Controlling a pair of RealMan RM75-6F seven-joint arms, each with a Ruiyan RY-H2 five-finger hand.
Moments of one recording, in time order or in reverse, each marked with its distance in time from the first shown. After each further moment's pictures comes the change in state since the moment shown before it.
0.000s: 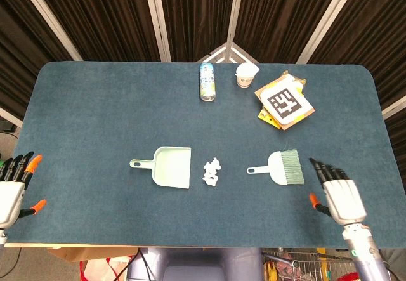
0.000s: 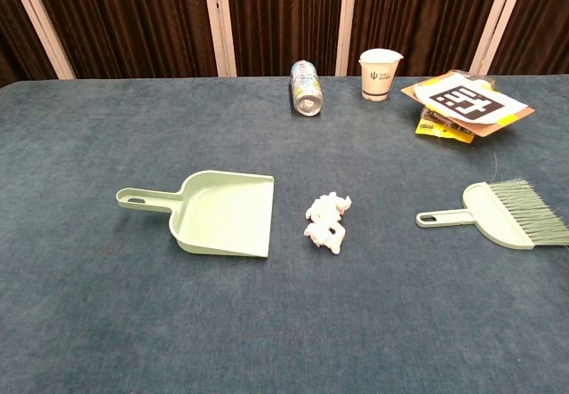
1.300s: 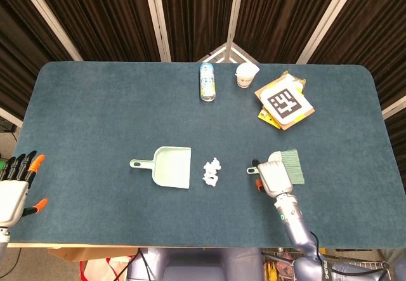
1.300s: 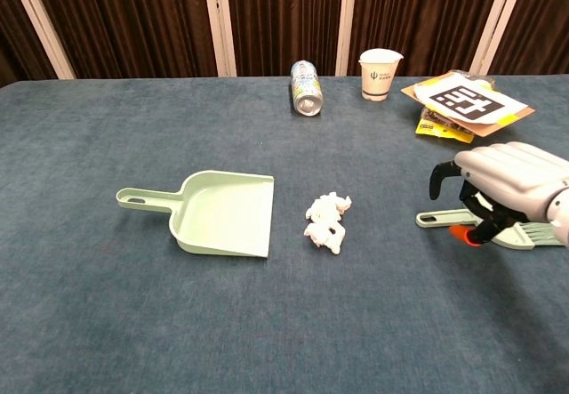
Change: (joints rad) left arm -0.008 -0.015 -0.005 0.000 -0.011 -0.012 0.049; right arm 0.296 -0.453 0.101 0.245 0.351 -0.213 -0.394
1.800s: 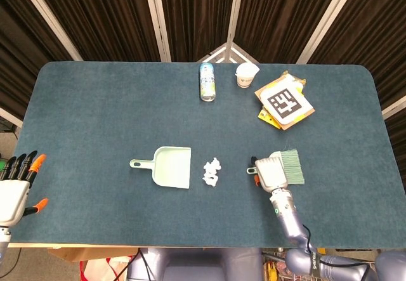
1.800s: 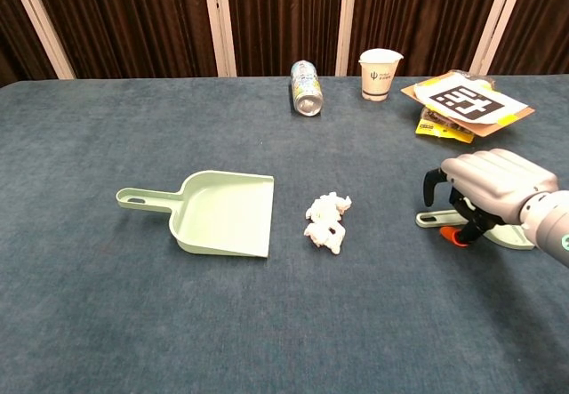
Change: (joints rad) left arm -0.003 -0.001 0.001 -0.003 -0.003 -0.004 0.018; right arm 0.049 -0.089 0.004 0.161 0.035 -0.017 0.013
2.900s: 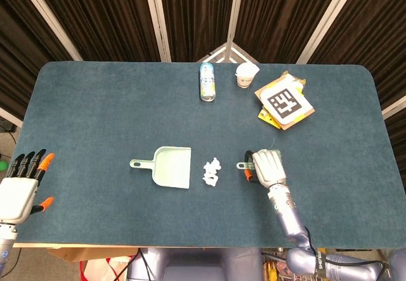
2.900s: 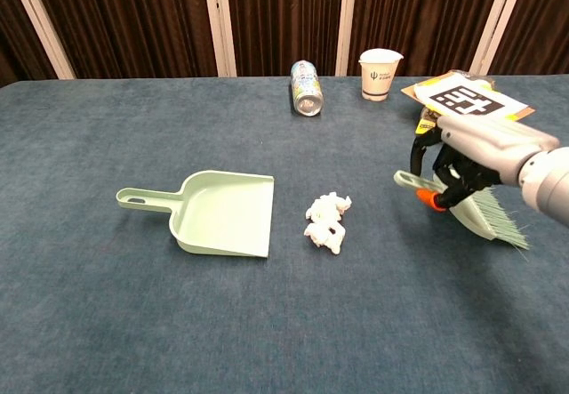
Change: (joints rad) left arm -0.034 0.011 -0.006 -0.061 0.009 -0.034 0.092; right arm 0.016 0.108 0.073 -0.234 0.054 0.015 0.120
